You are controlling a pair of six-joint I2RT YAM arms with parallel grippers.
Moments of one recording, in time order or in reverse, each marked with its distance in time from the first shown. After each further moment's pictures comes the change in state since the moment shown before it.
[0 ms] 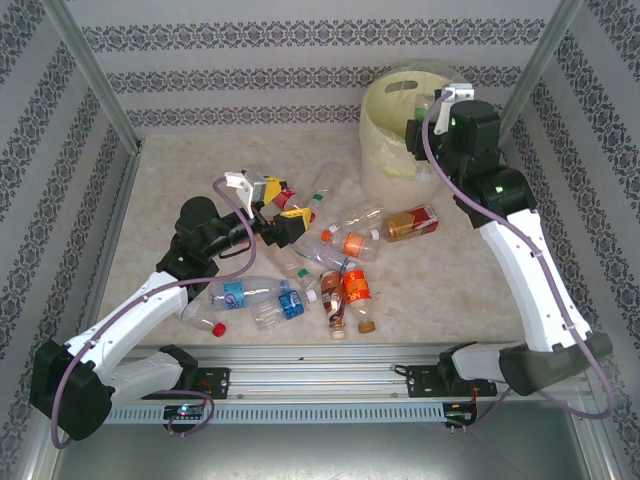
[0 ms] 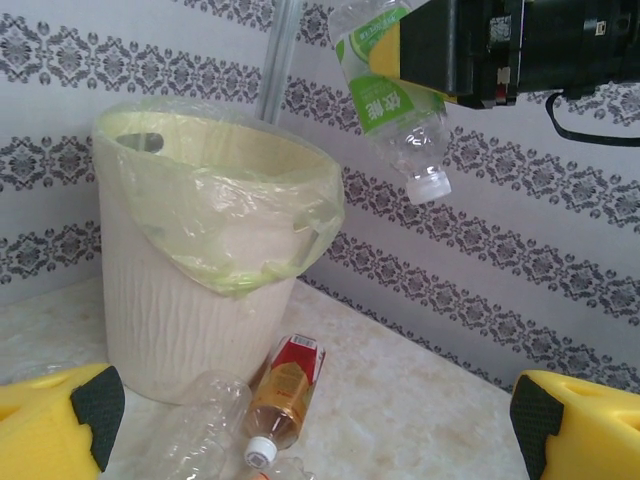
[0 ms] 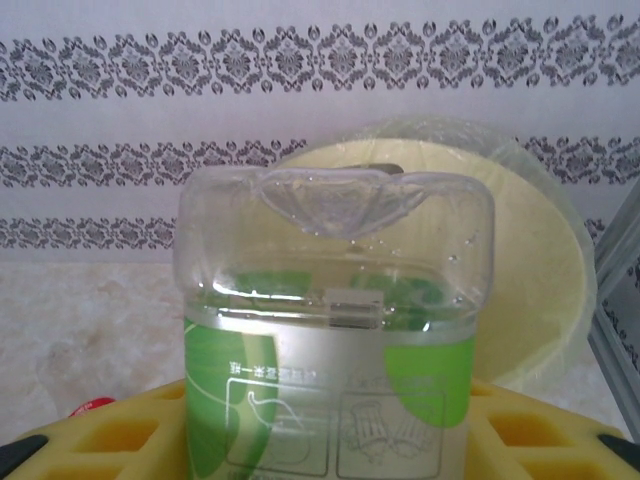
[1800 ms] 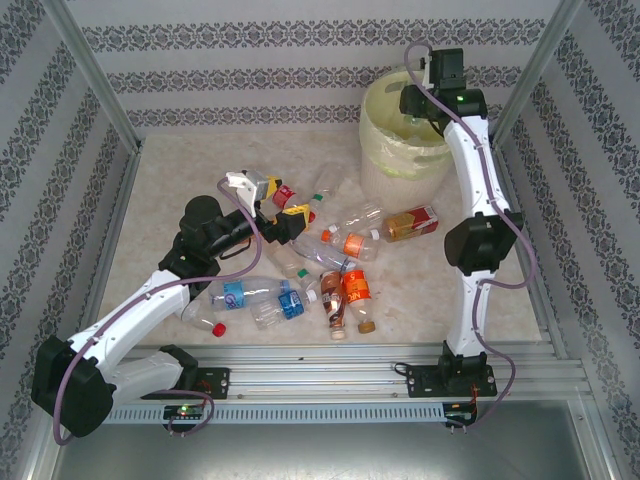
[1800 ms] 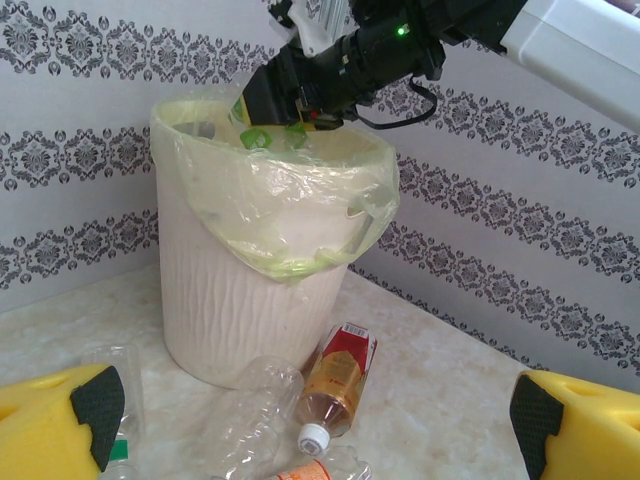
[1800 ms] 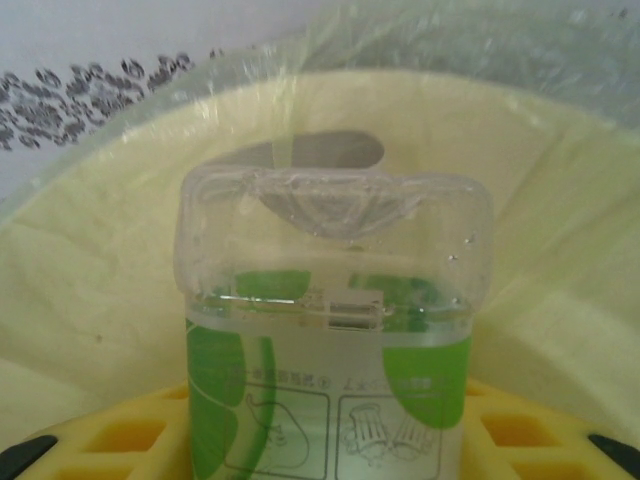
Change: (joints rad) left arm 0.000 0.018 -0.001 -0.032 -0.084 0.075; right arm -0.218 0.850 0.819 -0.283 -0.187 0.020
